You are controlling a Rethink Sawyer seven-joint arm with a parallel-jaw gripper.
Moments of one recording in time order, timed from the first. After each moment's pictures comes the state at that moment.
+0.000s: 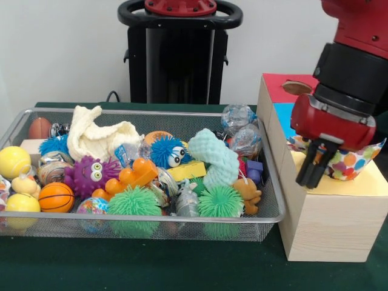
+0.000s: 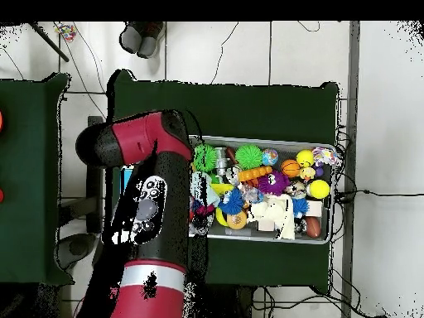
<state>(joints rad) 0.20 -0.37 -0.24 1.06 -0.17 0.71 2.01</state>
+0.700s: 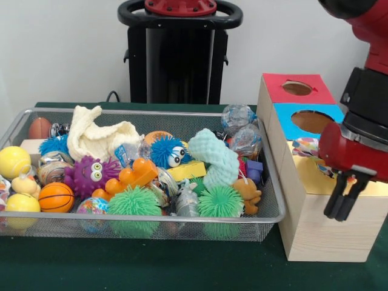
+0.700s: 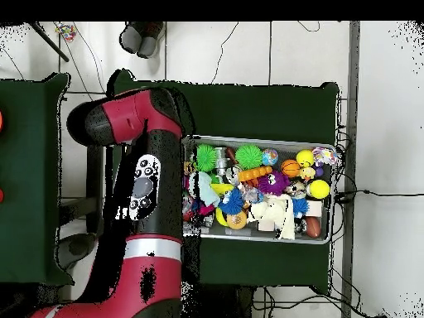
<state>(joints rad) 0.19 -0.25 -0.22 0.82 -0.16 0.80 2.01</state>
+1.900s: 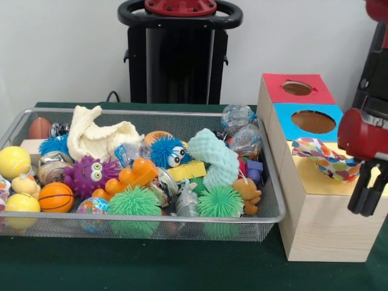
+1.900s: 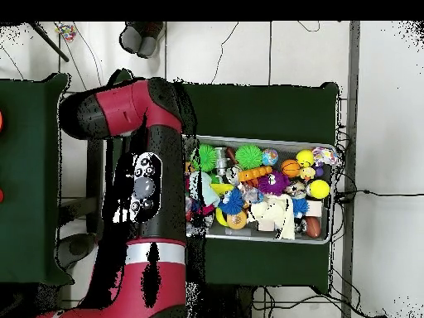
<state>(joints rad) 0.17 -0.30 -0.20 0.81 -0.15 0.79 2.01</state>
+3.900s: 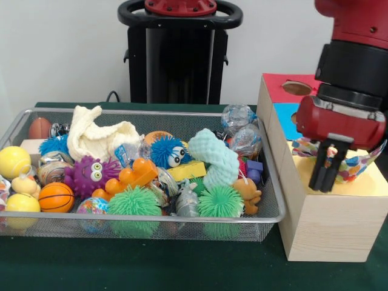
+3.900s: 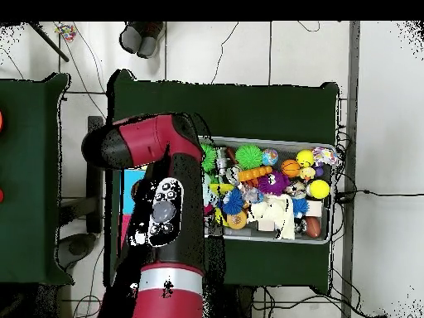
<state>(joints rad) 0.14 -0.45 -0.16 1.16 -0.20 0.56 2.01</state>
